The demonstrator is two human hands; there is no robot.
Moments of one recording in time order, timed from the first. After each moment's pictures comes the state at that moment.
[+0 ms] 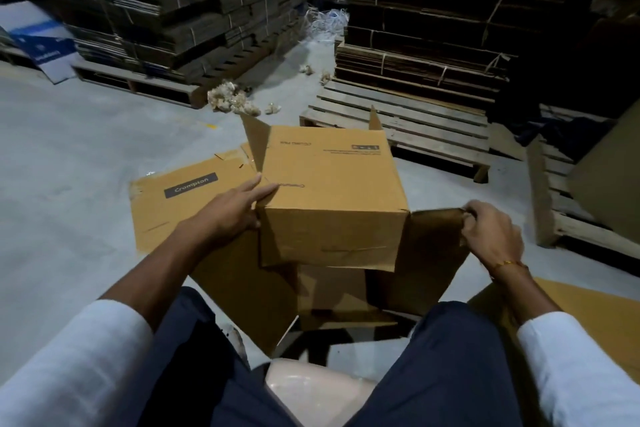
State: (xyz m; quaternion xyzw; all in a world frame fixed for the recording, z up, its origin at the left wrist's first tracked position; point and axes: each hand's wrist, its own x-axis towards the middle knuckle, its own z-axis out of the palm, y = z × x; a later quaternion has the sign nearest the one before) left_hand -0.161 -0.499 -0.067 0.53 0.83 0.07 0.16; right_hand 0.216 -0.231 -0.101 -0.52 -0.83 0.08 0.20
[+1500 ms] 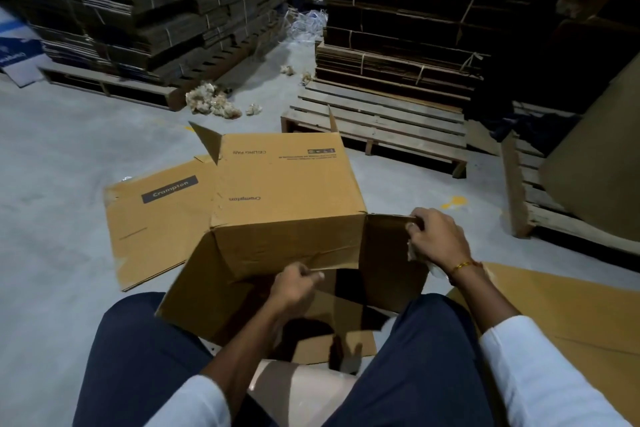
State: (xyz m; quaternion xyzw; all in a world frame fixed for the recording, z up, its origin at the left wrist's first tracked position) left_hand 0.008 -0.470 -0.157 0.23 0.82 0.31 0.42; right_hand 0.195 -0.267 -0.095 -0.48 -0.86 0.17 0.10
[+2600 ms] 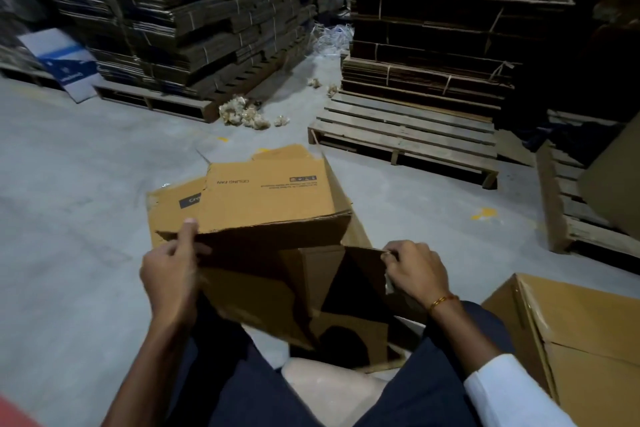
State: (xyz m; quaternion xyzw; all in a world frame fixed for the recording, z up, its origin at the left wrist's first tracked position) left_hand -0.072 -0.607 -0.043 0.01 0.78 0.62 0.04; right_hand 0.150 -0.350 -0.112 -0.43 -0.88 0.18 0.07
